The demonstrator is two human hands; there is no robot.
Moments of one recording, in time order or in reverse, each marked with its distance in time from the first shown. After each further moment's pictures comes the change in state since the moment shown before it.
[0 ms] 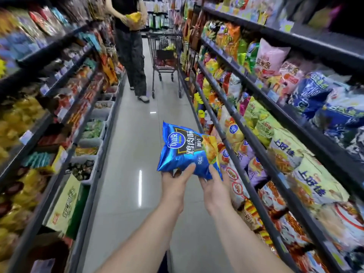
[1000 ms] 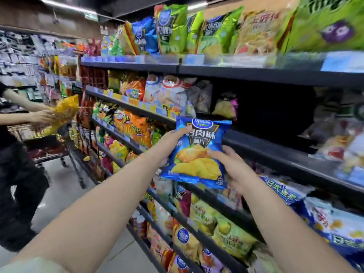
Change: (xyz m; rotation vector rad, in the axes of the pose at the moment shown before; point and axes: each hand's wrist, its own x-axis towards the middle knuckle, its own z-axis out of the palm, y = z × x) left_hand 0.486 0.135 0.463 0.503 -1.047 -0.220; right_hand 0.367 -0.358 0.216 -0.533 0.111 -0.476
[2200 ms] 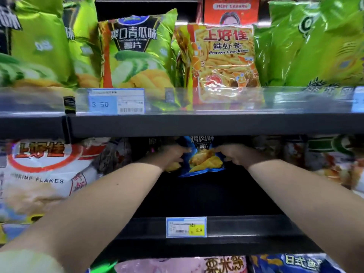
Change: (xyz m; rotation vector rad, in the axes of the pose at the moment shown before) left_hand 0.351 0.076 0.152 0.325 -0.592 0.138; right_hand 0.254 -0.128 -0.164 -0.515 0.916 0.140
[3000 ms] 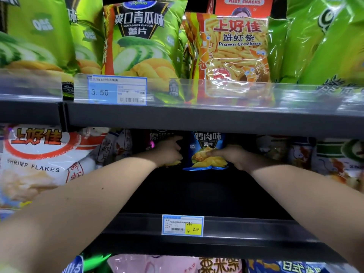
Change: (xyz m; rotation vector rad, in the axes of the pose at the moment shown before) left_hand 0.026 -0.028 -0.032 0.612 0.010 0.254; right_hand 0.009 0.018 -0.001 -0.075 0.004 -0.095
